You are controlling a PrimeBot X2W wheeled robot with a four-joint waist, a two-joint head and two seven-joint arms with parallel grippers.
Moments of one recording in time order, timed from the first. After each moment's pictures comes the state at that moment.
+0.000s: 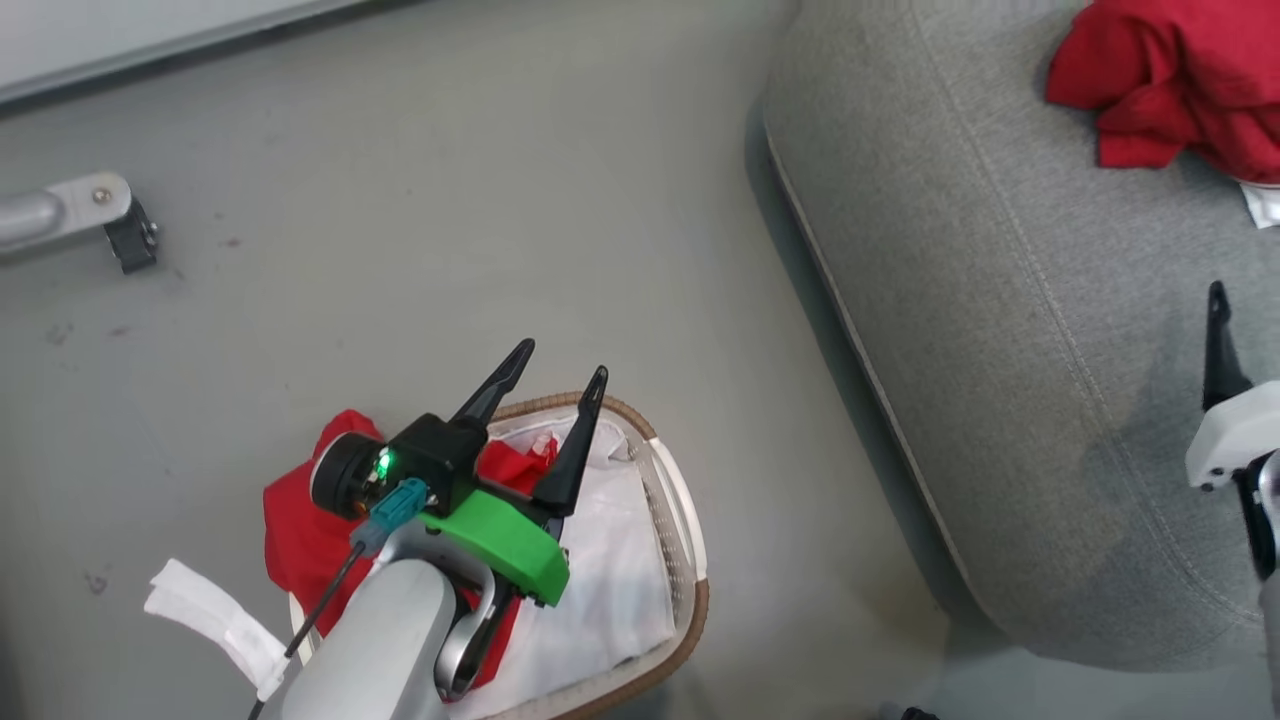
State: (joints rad) left arm -0.41 0.16 -0.57 0.39 -0.40 -0.13 -0.26; right arm -0.50 -0.29 -0.28 0.66 -0.05 0.13 -0.26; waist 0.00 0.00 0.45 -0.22
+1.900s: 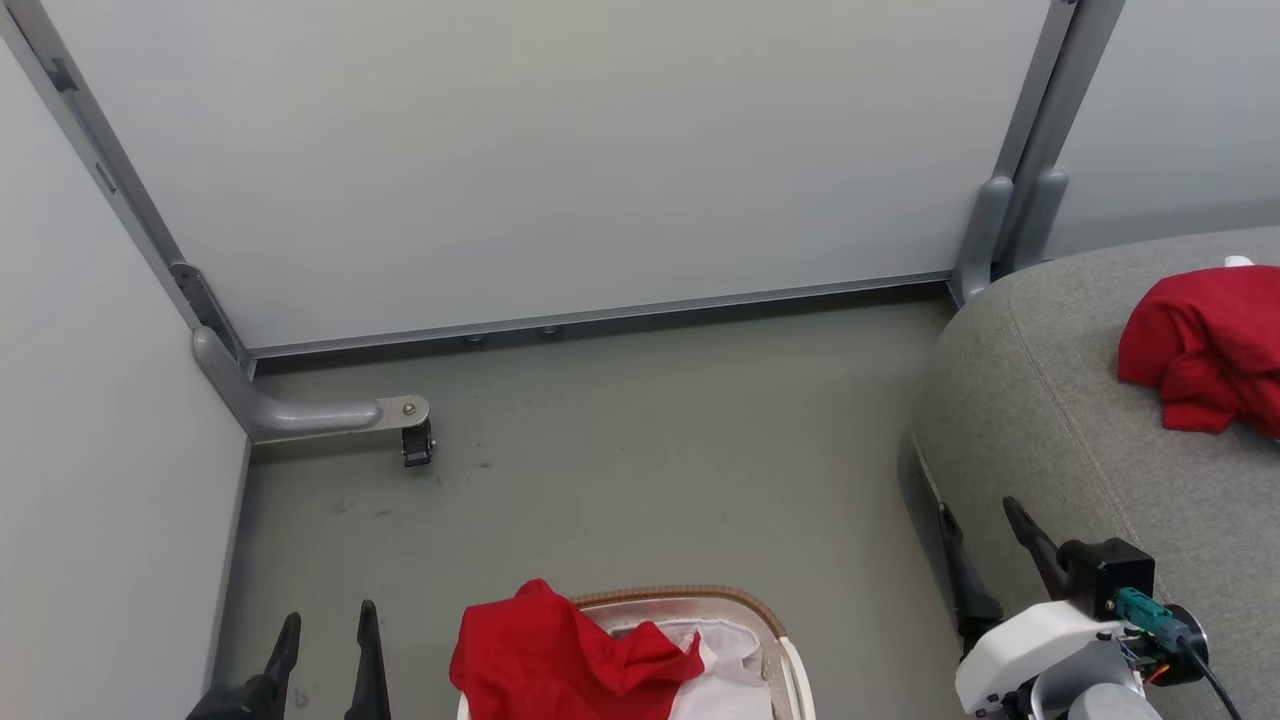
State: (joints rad) left arm 0.09 0.05 -0.01 0.35 -0.24 -0.11 -0.26; right arm -0.11 -0.05 0.02 0.44 0.19 0.13 -0.26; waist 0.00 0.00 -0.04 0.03
